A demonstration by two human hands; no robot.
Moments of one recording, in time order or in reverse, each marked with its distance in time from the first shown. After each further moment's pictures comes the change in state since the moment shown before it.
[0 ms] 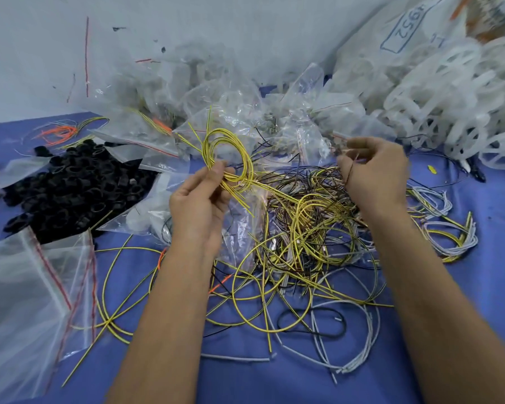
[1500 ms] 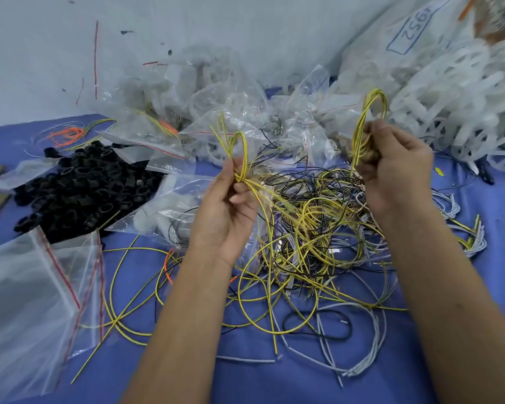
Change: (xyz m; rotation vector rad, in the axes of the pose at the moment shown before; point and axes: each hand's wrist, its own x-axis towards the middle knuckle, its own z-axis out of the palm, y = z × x) left_hand -0.016 -0.001 0.014 -0.457 -0.346 -0.321; right_hand 0.002 -0.020 -0.008 1.002 -0.062 0.231
